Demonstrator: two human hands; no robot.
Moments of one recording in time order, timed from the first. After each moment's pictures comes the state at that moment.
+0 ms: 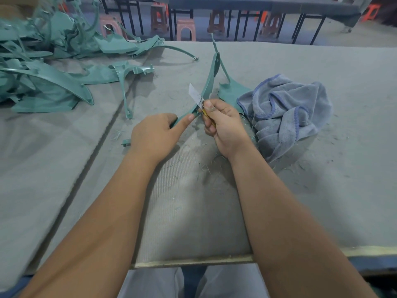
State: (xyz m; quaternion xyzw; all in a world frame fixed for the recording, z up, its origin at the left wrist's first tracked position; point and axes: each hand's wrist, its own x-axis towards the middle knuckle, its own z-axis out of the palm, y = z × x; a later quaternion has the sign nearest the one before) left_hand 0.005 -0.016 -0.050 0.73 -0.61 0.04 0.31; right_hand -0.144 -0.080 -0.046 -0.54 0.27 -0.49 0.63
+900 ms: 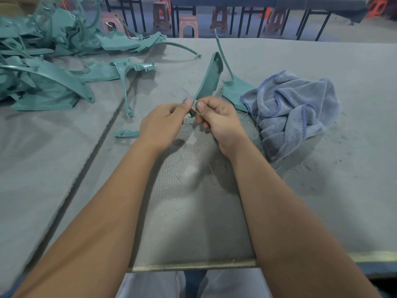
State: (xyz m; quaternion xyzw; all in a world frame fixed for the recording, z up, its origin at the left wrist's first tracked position) left_hand -0.003 -0.023 -0.035 0.70 -0.55 -0.15 0.42; right_hand -0.136 -0.073 -0.039 -0.63 0.30 -0.46 0.55
